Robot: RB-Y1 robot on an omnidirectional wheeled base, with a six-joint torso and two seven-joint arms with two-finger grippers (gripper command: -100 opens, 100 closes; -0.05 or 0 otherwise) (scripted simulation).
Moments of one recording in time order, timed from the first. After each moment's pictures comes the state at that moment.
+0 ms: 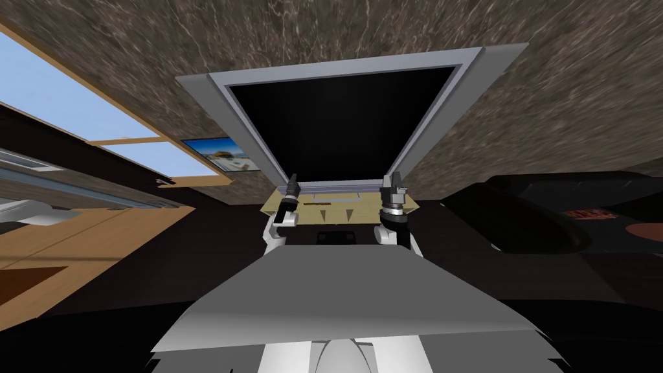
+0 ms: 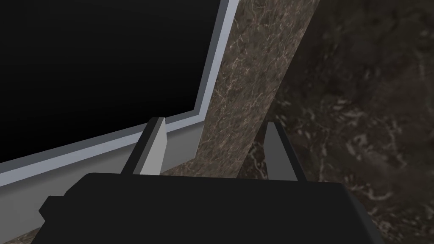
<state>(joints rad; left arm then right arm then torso) 0.22 0.18 -0.01 -2.02 -0.03 0.03 0.06 0.52 -0.04 0.07 -2.21 0.04 -0.61 0.08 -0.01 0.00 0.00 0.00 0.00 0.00</state>
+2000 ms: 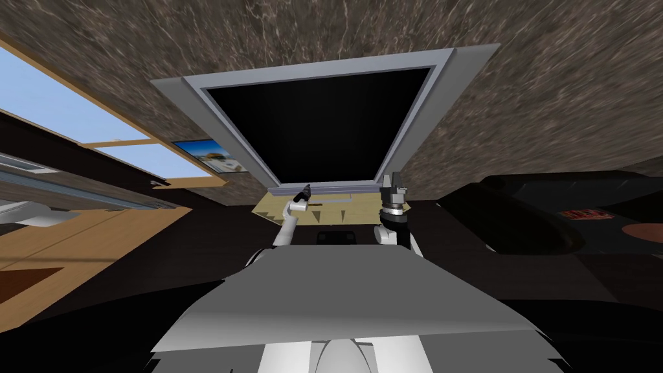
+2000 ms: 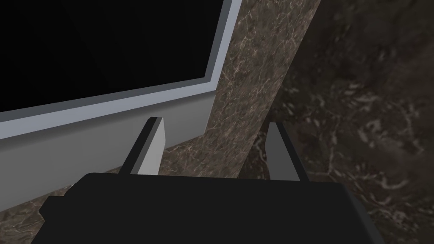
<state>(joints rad) -0.15 0.17 -0.03 -1.50 -0.02 0.53 0.09 0.52 -0.04 0.07 -2.21 0.04 -0.61 0.08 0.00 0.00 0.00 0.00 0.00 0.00</state>
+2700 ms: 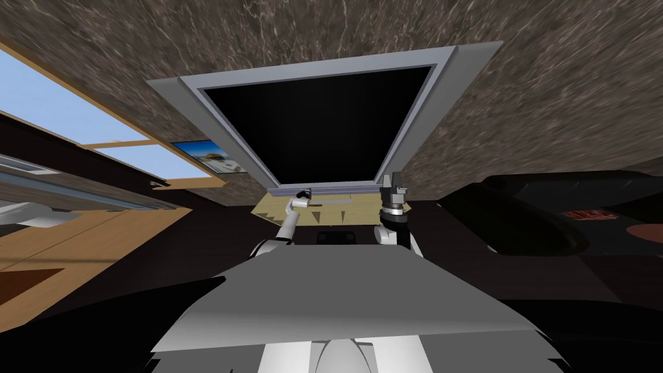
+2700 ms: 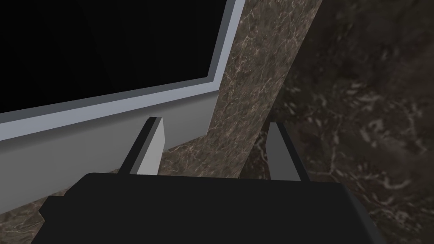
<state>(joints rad) -0.26 0.17 -0.02 -1.33 0.00 0.69 0.09 0.52 -0.04 0.07 -2.21 0.04 -0.61 0.08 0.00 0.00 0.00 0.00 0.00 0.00</state>
